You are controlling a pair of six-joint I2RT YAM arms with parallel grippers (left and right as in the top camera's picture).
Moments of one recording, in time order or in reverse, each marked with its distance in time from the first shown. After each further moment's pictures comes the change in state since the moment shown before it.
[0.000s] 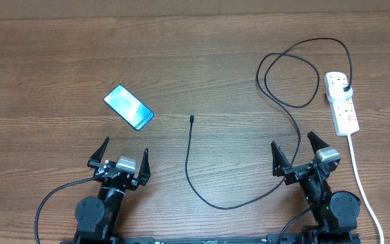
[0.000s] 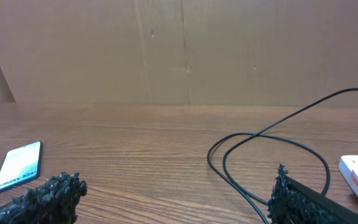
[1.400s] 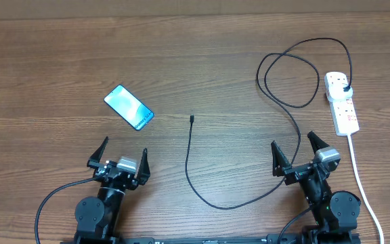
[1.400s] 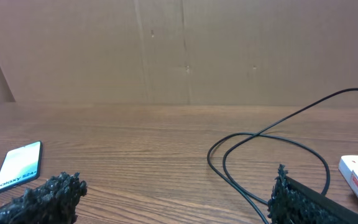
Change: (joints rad) left arm 0.000 0.000 0.000 0.000 -0.016 0.034; right arm 0.000 0.000 0.000 0.000 0.000 0.000
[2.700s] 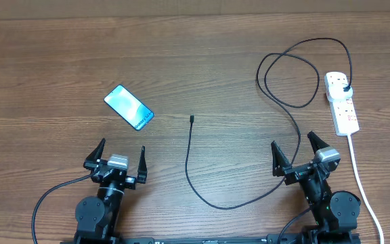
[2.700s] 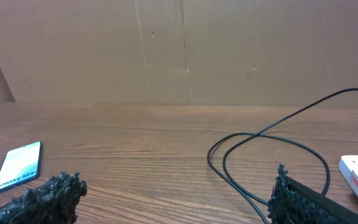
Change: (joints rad) left arm 0.000 0.000 0.000 -0.003 -0.037 -0.188; right arm 0.000 0.000 0.000 0.000 0.000 0.000
